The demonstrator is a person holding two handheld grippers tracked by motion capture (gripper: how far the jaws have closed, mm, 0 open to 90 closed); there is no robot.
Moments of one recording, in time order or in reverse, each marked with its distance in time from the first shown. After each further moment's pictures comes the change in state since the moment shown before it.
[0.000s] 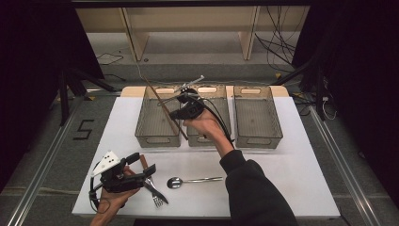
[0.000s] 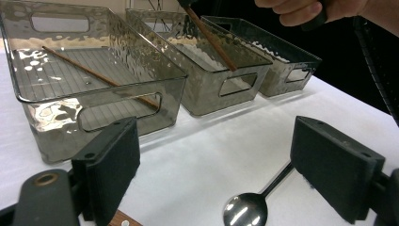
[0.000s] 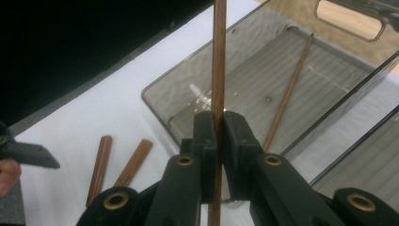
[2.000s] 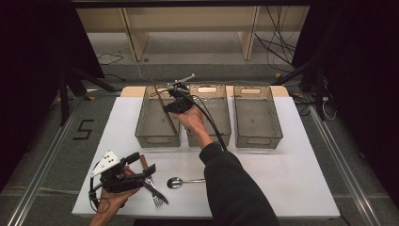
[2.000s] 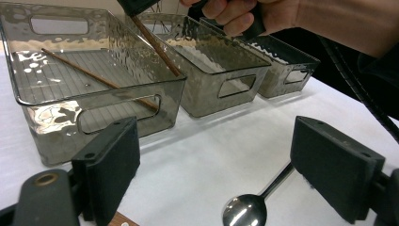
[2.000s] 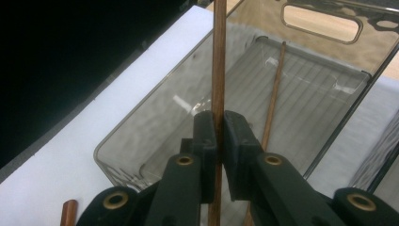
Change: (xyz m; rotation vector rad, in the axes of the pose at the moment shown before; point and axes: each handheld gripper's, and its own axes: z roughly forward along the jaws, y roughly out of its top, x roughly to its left) left arm 0.000 0.001 0.000 -0.003 -0.004 0.008; right arm -0.016 0.019 0.051 -0.040 -0.094 0.154
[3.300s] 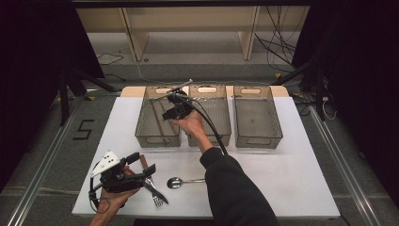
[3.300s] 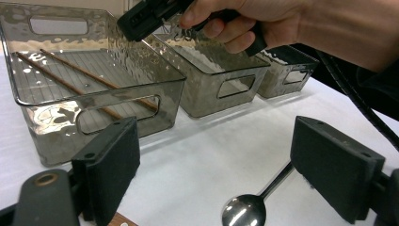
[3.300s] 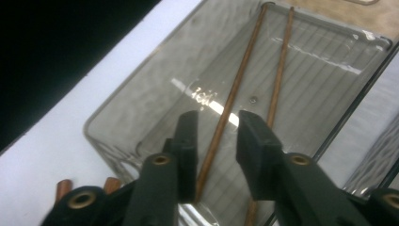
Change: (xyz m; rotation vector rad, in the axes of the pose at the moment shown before) left arm 0.000 0.000 0.000 -0.003 -0.003 -0.003; right arm 0.001 -0.013 0.010 0.075 0.000 -0.003
